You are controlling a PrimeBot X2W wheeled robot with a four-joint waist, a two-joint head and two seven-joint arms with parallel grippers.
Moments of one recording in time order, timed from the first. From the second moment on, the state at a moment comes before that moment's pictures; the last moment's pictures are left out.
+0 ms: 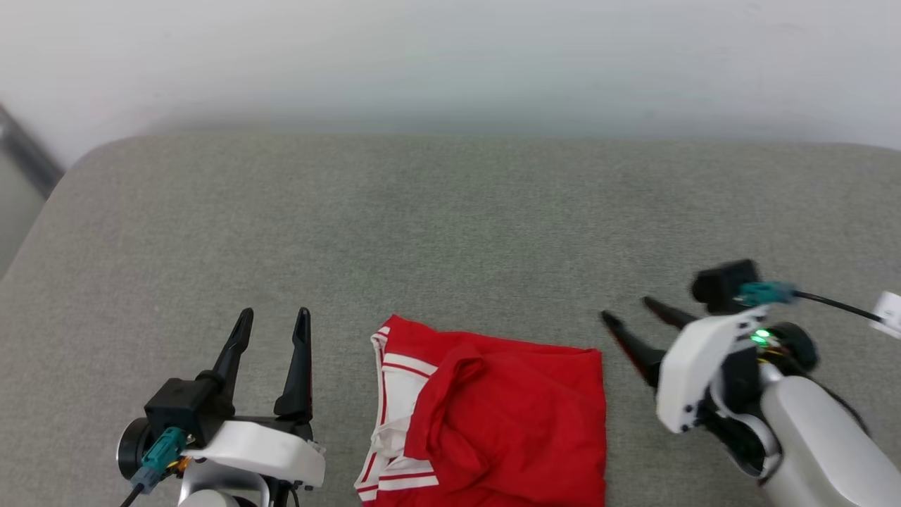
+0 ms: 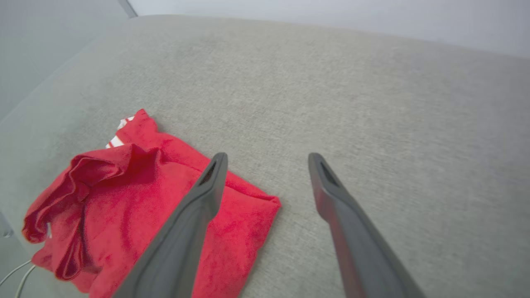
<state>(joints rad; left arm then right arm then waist) -0.09 0.33 -0.34 0.03 -0.51 0.17 -0.25 -0.43 -0.29 0.47 0.39 0.61 0.13 0.30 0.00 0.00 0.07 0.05</state>
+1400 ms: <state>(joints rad) 0.08 0.36 -0.29 0.01 -0.52 0.23 -0.26 0.09 -0.11 0.01 -0.09 0.26 0.13 0.08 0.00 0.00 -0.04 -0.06</state>
